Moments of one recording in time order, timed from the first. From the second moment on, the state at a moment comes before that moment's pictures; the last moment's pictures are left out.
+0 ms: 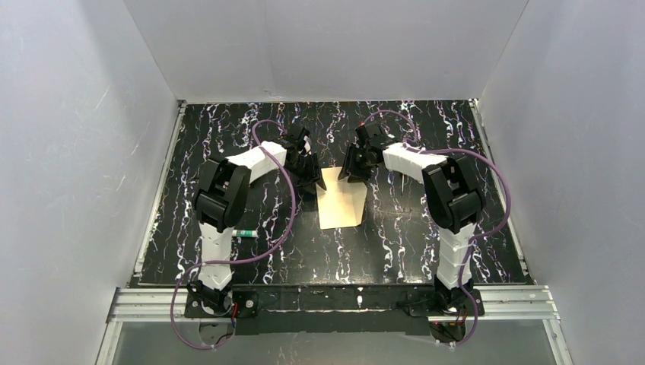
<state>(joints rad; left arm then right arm) -0.47 2.07 1.47 -0.60 0.33 -0.65 0.50 1.99 1.37 -0.37 -0.23 0.64</state>
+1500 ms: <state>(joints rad) -0.37 1.49 1.40 -0.65 0.02 -0.50 0.62 1.73 1.26 -0.14 -0.31 0.44</state>
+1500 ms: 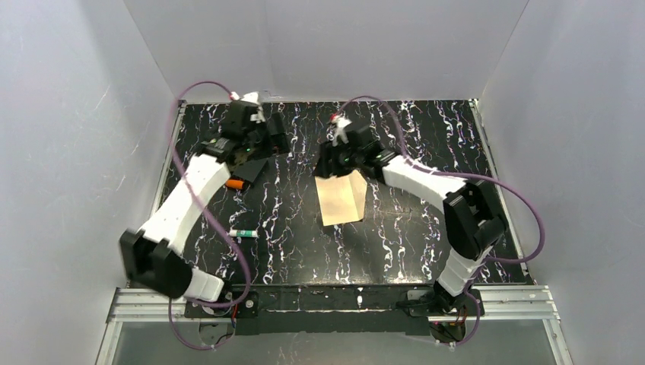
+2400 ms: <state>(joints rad) -0.30 1.05 1.55 -1.02 -0.33 -0.36 1.23 2.45 2.05 -0.41 -0.12 -0.11</state>
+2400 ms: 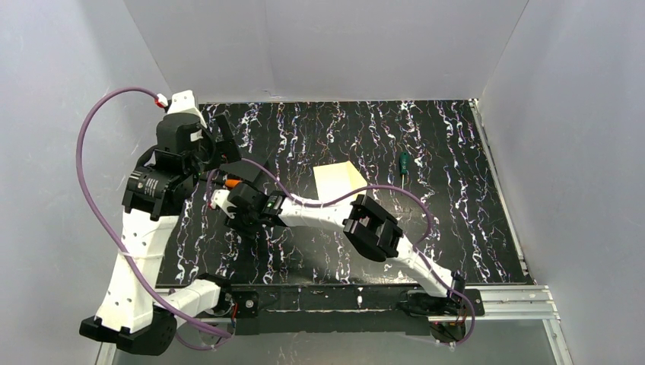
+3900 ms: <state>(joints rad) -0.30 1.27 1.24 -0.29 0.56 -0.82 0.65 1.71 1.25 0.63 -0.45 1.42</state>
